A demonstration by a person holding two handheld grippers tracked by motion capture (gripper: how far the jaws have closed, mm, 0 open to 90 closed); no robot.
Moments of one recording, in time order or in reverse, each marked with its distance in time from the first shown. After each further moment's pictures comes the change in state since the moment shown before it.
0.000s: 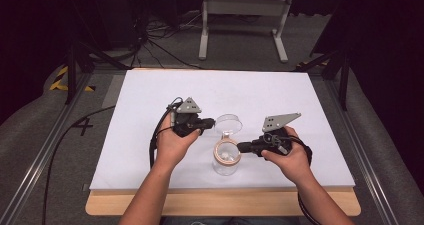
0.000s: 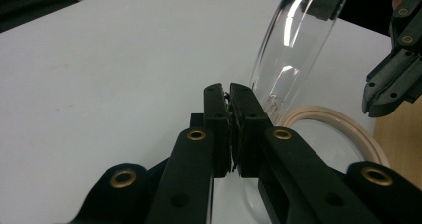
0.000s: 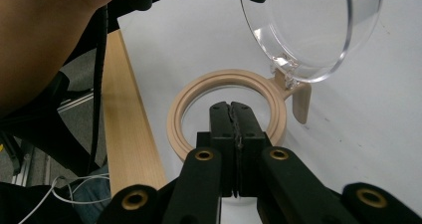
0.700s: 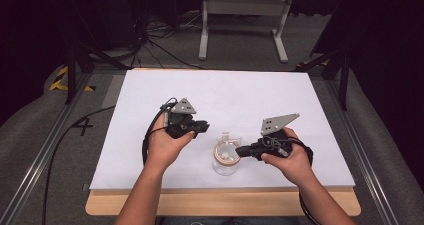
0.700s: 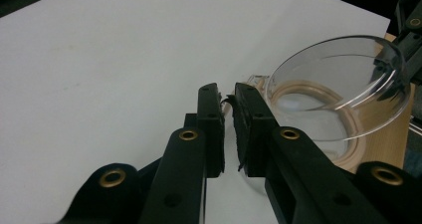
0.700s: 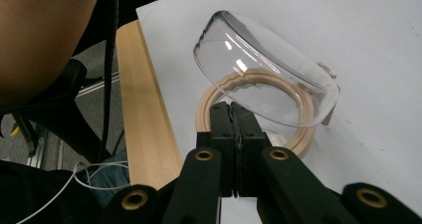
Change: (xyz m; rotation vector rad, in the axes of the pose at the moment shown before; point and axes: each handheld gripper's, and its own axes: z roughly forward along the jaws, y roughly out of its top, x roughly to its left) left arm 0.001 0.001 -0.025 0.082 0.014 -0.001; right arm 0.012 0.006 -0.002 0.037 0.044 -0.033
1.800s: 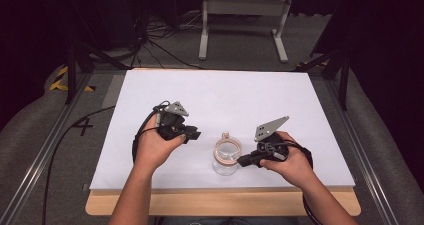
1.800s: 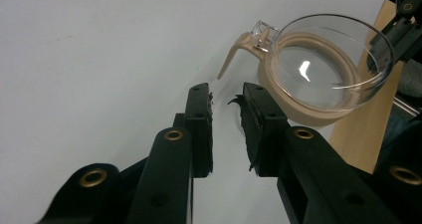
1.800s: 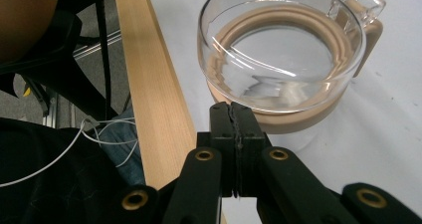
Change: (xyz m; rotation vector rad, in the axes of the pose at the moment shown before) left arm 0.008 -0.011 -0.009 0.125 -0.046 -0.031; right arm 0.002 -0.006 0.010 0.184 0.032 0.015
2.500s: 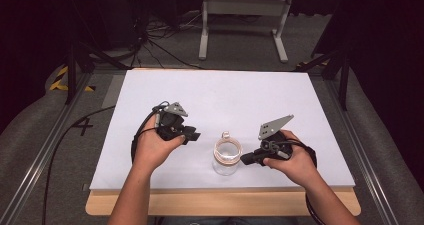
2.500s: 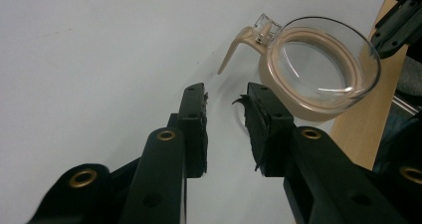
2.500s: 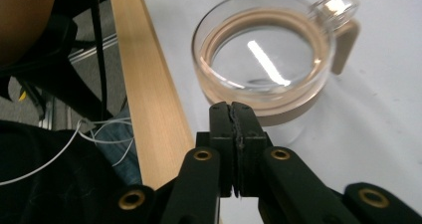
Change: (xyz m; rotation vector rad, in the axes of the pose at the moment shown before) left arm 0.002 -0.005 -0.005 -0.007 0.013 -0.022; right arm -0.003 -0.002 -0.013 -0.032 -0.024 0.007
